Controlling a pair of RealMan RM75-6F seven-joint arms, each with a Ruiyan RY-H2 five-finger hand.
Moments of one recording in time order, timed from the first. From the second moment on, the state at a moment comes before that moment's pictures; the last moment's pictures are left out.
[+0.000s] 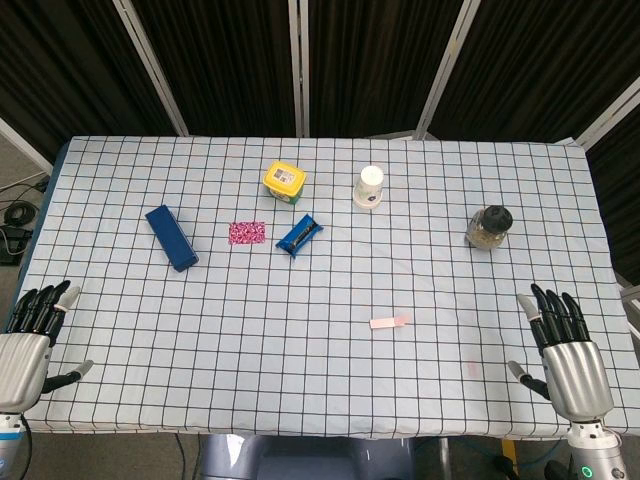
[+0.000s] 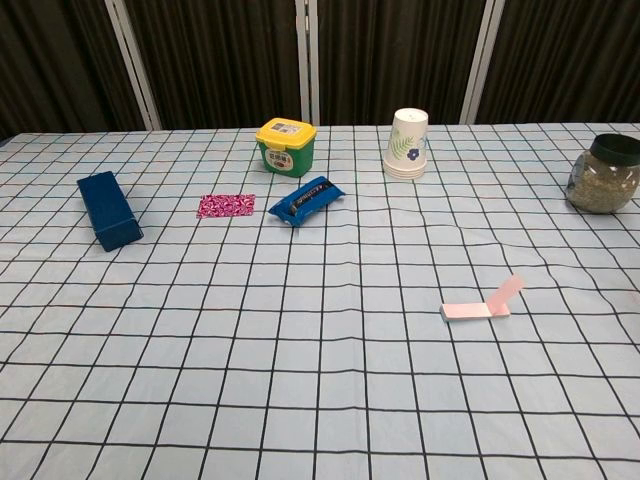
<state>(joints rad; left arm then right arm) -0.05 -1.09 0.01 -1.79 1.61 1.55 0.16 0.04 -1.21 0.05 -1.64 -1.71 1.64 -0.17</state>
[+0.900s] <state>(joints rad) -0.09 -1.17 -0.03 -1.71 1.52 1.46 0.20 0.45 -1.40 0.02 -1.18 -1.94 1.27 -0.04</state>
